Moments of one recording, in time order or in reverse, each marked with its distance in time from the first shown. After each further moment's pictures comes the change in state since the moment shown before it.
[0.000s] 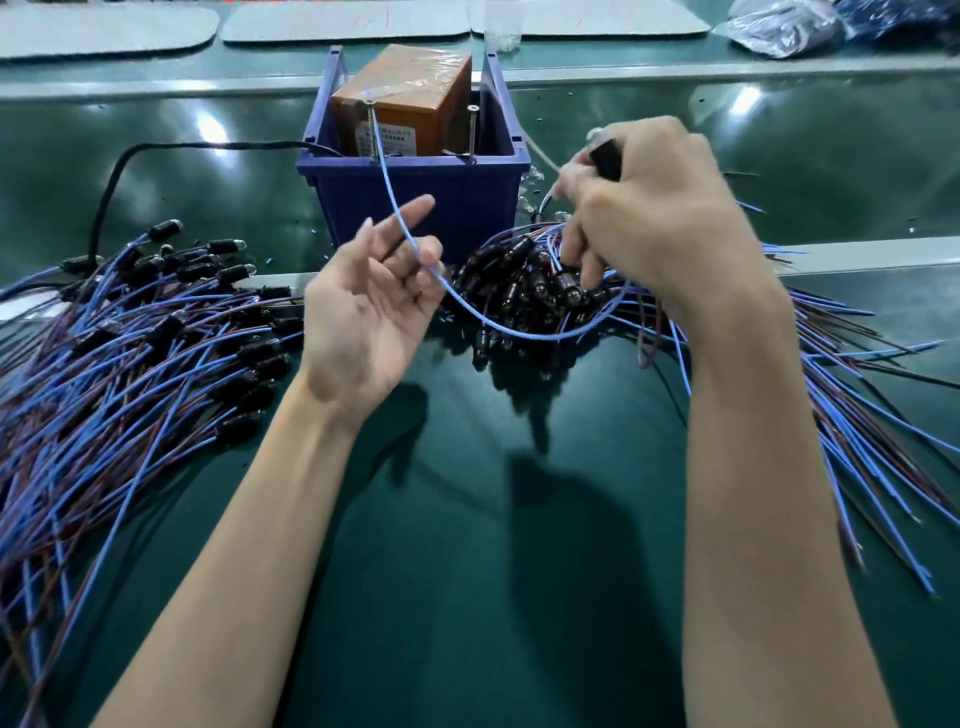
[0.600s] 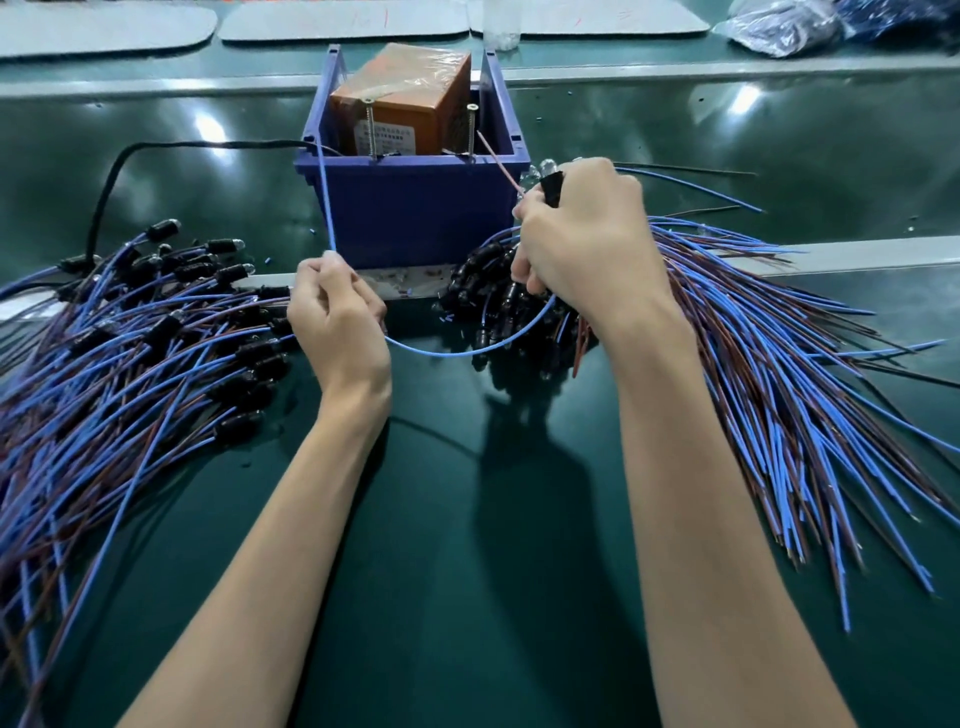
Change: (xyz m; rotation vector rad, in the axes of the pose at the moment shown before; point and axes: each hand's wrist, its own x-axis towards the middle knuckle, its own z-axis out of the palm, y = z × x) left_hand 0.008 -0.024 -0.018 0.586 0.647 0.514; right_hand 0.003 -0.004 0.036 -0.037 0.019 0.085
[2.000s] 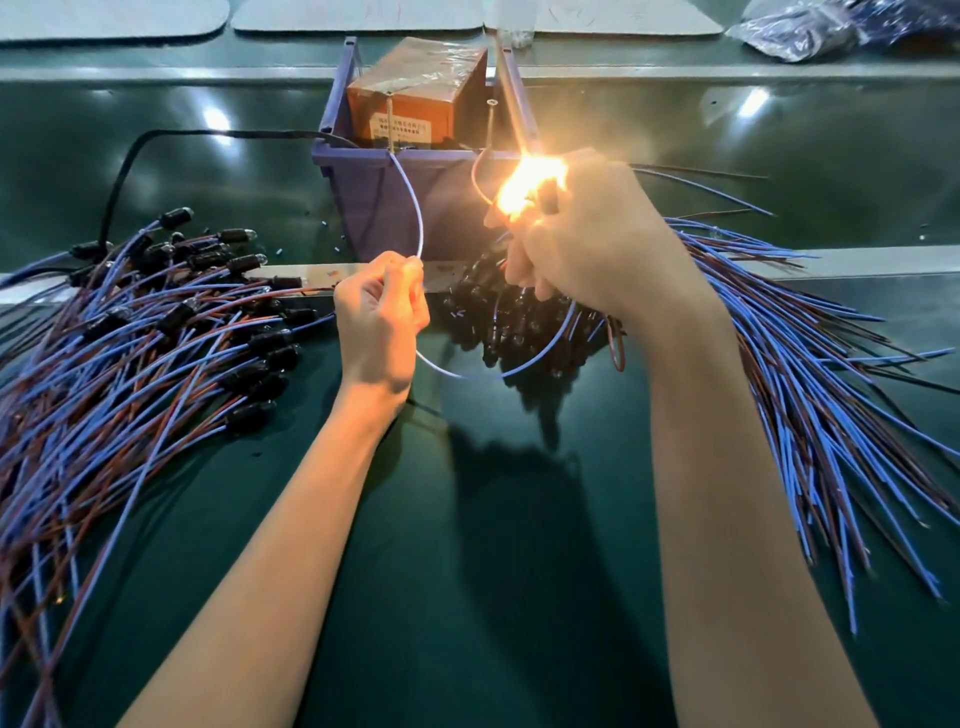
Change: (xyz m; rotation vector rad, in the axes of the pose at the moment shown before) left_hand -0.006 0.002 0.001 -0.102 -0.360 0.011; right_hand -0.007 -0.008 -0.011 -0.016 -0.214 -0.208
